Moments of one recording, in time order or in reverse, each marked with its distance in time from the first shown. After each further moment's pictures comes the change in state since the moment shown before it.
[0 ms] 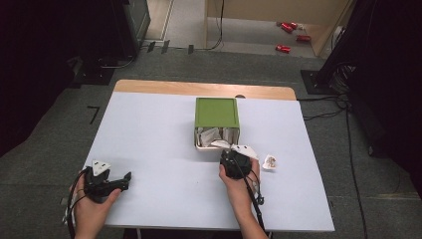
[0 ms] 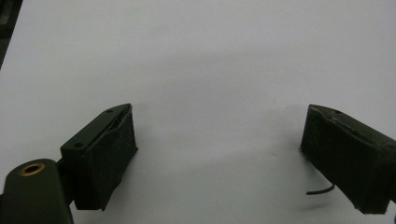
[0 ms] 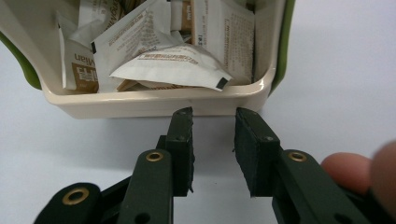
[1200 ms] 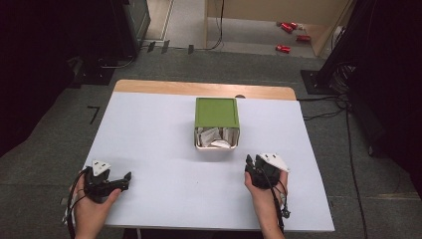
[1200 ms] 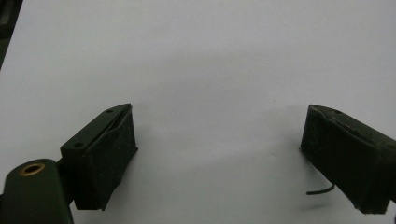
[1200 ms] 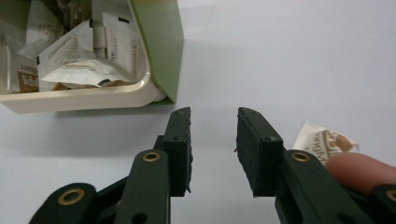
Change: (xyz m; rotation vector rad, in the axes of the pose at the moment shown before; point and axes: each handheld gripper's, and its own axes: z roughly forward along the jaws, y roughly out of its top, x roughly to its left) left arm 0.000 0.000 0.000 0.000 0.001 0.001; right arm -0.059 -0.002 -0.048 -0.071 -0.065 -0.006
